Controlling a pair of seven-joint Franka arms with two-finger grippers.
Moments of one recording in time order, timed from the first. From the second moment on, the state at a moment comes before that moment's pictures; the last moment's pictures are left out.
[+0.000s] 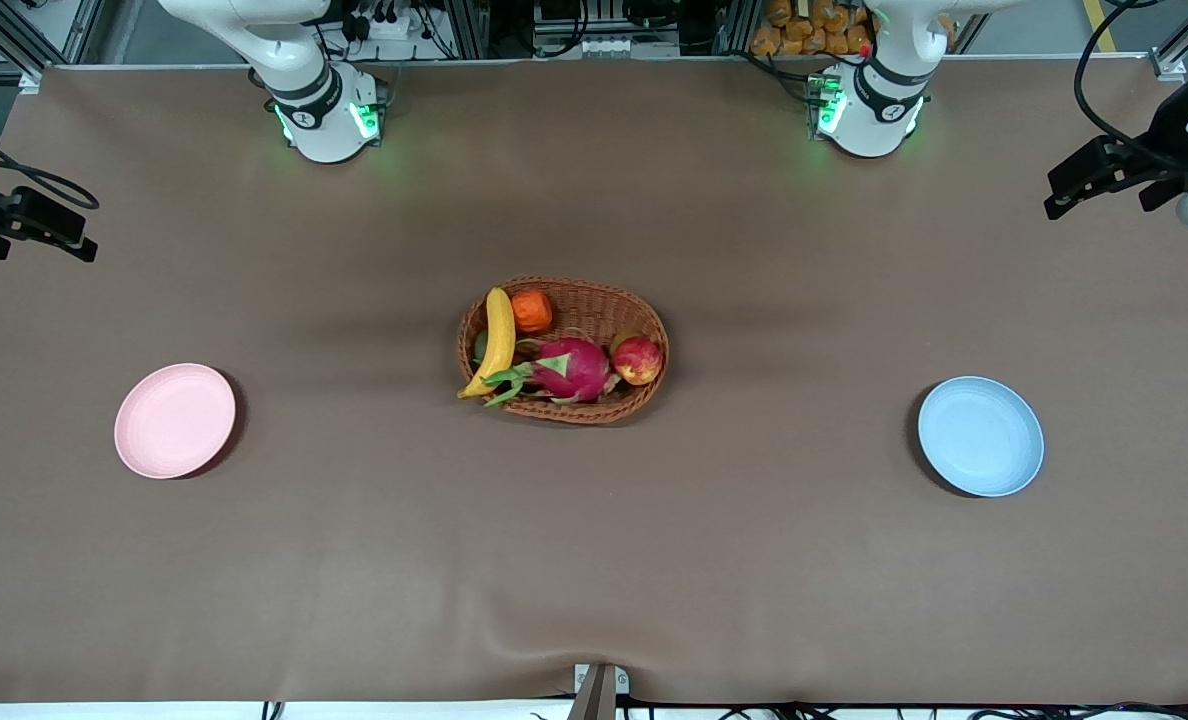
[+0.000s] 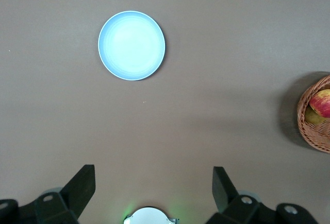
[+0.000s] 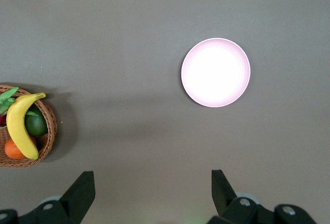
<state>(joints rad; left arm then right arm) 0.01 -0.08 -0.09 -1.55 0.01 1.43 -0.16 0.00 -0.03 -0.07 -1.57 0.02 1.50 -0.01</state>
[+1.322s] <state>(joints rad) 0.00 0.08 -0.31 -1.64 -0.02 1.65 -0.46 0.27 0.16 -0.06 -1.56 0.14 1.62 0.01</state>
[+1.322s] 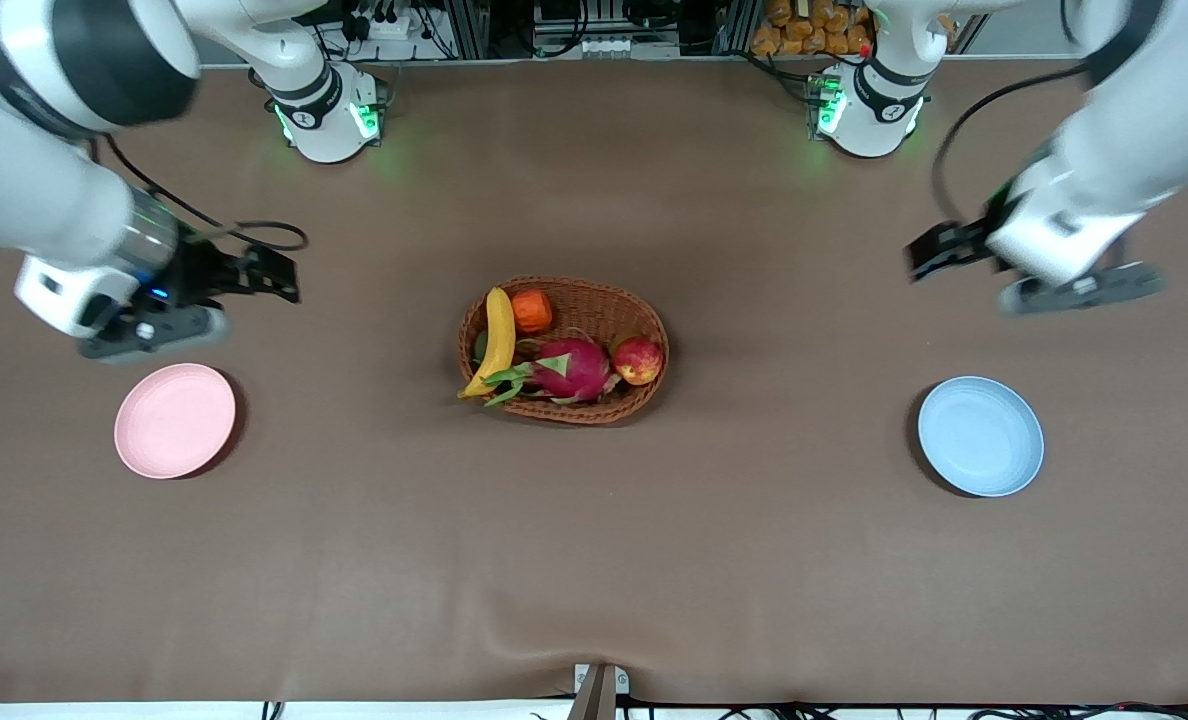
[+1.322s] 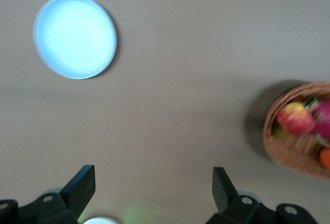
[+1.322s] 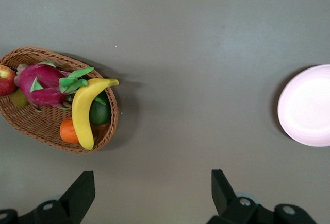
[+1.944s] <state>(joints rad) -0.05 0.20 -0.42 -1.88 -0.10 2.09 -0.77 0.35 0.32 -0.06 -1.56 0.18 1.78 0.01</state>
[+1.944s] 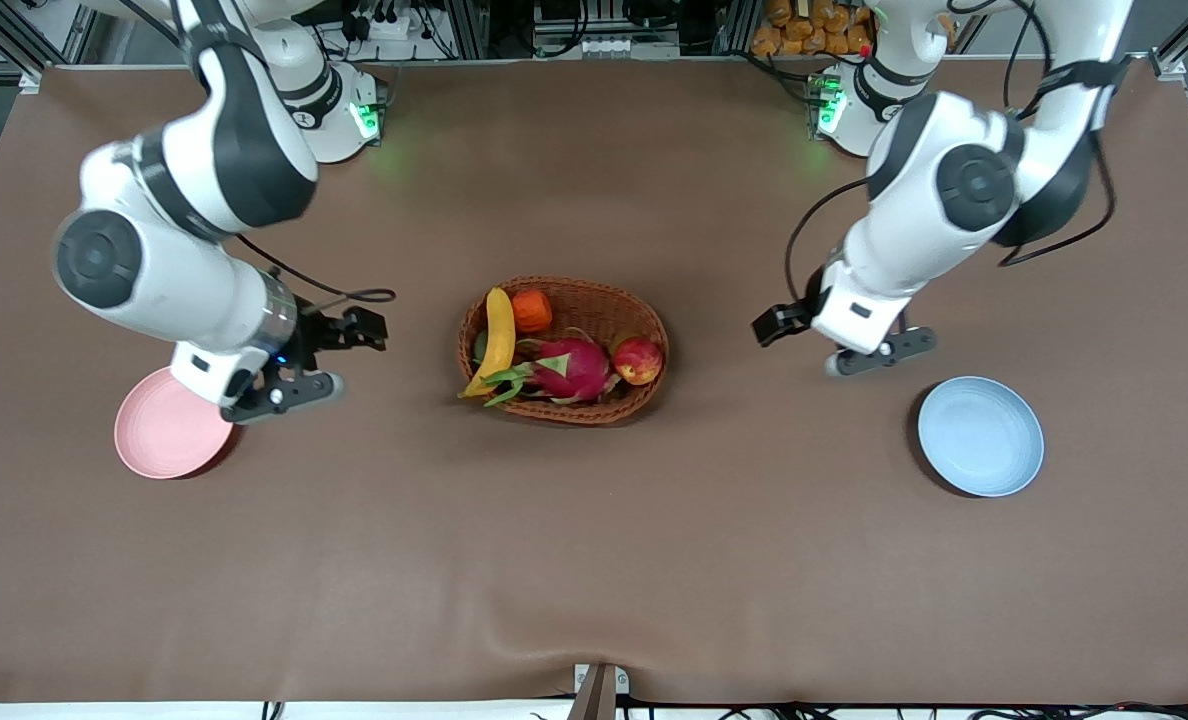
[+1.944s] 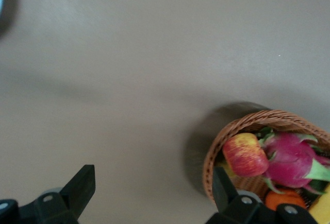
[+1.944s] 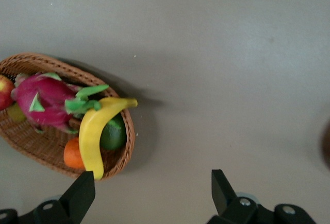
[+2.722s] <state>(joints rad) -0.12 0.28 -0.42 -1.93 -0.10 2.29 -0.97 0.47 0.36 -0.06 -1.79 0.27 2.10 0.01</state>
